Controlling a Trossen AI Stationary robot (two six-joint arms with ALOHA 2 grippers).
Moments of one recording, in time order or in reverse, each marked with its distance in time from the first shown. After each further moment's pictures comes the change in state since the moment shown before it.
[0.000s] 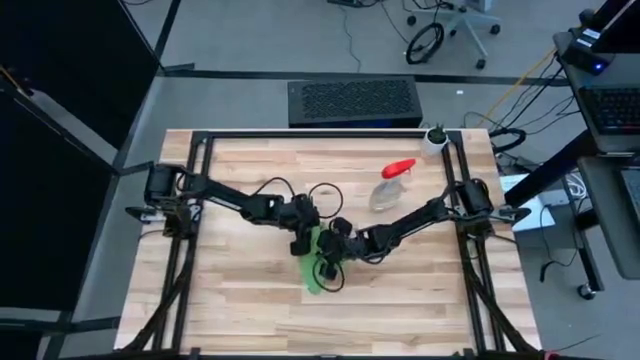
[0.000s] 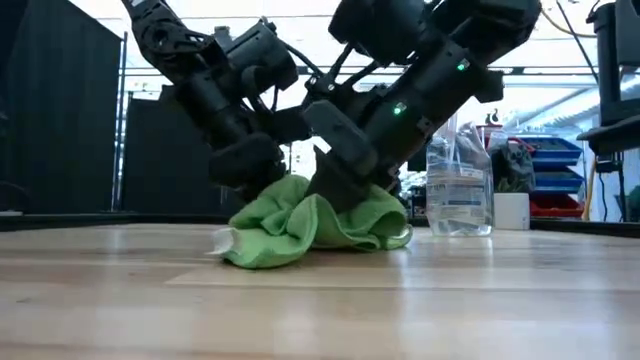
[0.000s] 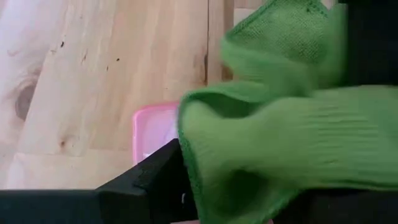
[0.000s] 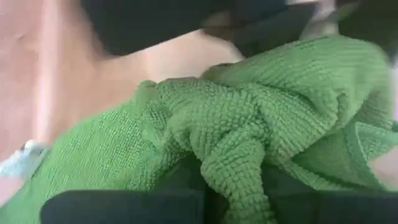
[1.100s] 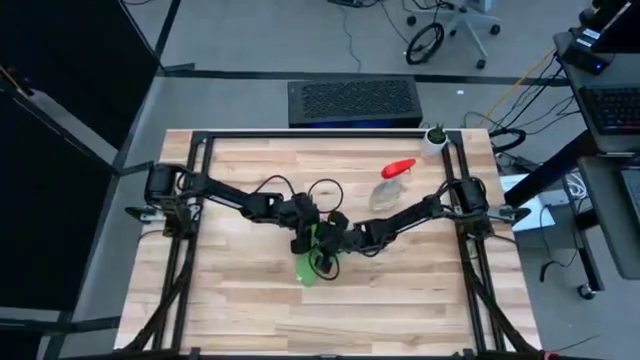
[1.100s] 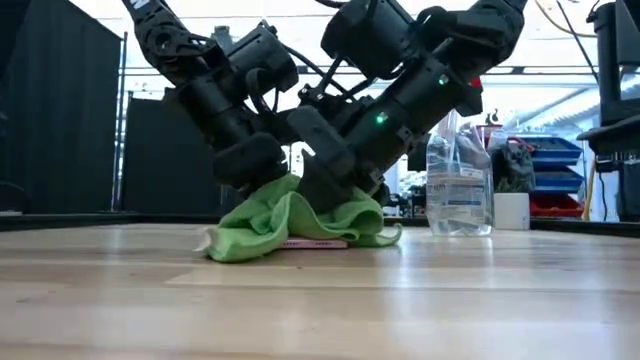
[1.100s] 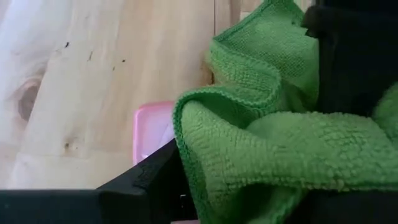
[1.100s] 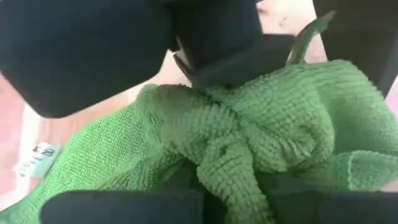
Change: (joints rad) left arm 0.013 0.000 -0.002 0.014 0.032 -0.005; right arm 0.040 0.035 0.006 0.031 -0.053 0.061
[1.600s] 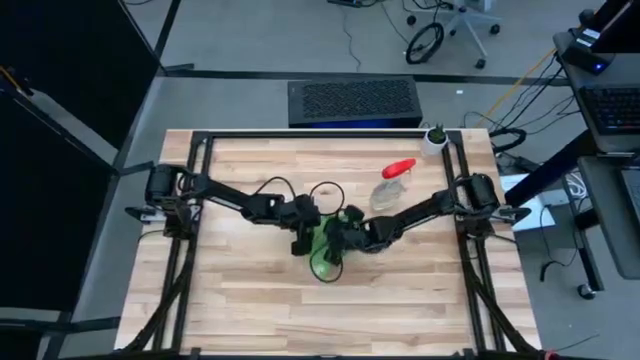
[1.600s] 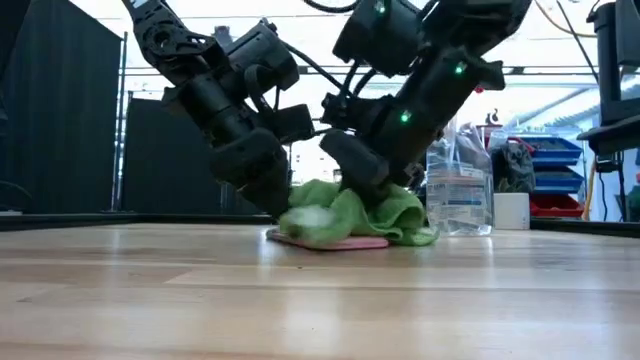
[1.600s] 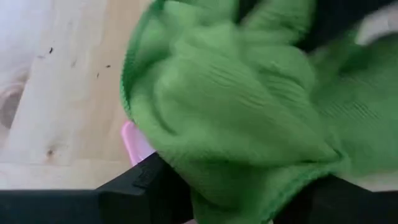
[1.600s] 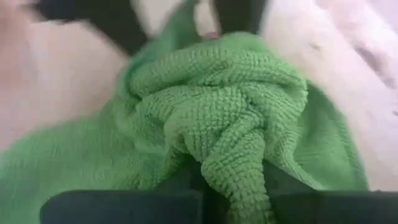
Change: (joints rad) left arm -0.011 0.002 0.001 0.006 0.002 -0.003; right arm -0.058 -0.104 -0.009 -0.283 0.159 -0.008
